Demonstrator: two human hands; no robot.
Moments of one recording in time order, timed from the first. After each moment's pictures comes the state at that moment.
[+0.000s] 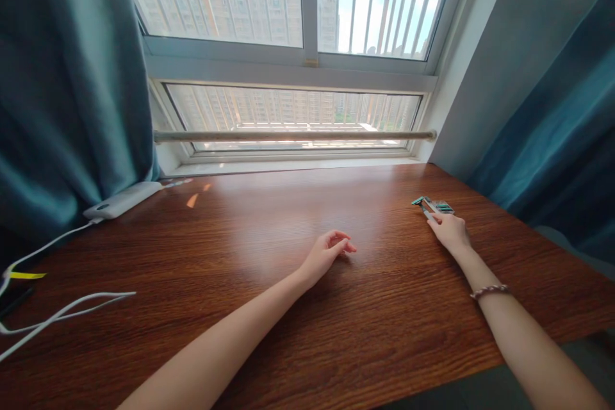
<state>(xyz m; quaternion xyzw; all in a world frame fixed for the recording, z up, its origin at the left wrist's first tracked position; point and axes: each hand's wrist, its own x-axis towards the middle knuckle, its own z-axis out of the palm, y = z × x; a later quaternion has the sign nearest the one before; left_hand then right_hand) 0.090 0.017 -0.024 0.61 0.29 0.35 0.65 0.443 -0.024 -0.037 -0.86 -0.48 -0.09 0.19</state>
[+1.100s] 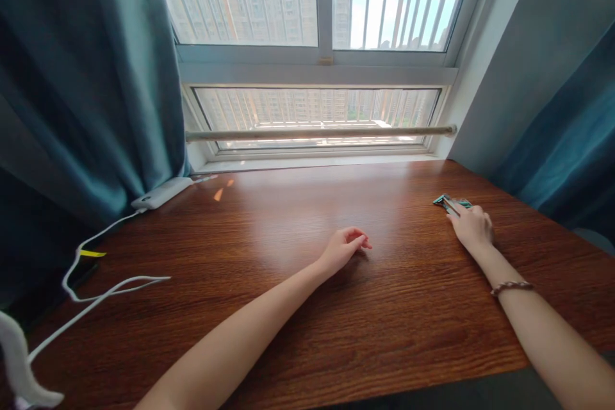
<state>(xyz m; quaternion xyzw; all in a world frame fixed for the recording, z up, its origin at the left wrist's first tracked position) 0.092 0.016 -0.029 0.66 0.28 0.34 0.61 0.424 -0.029 -0.029 -0.85 -0.46 -0.15 0.17</state>
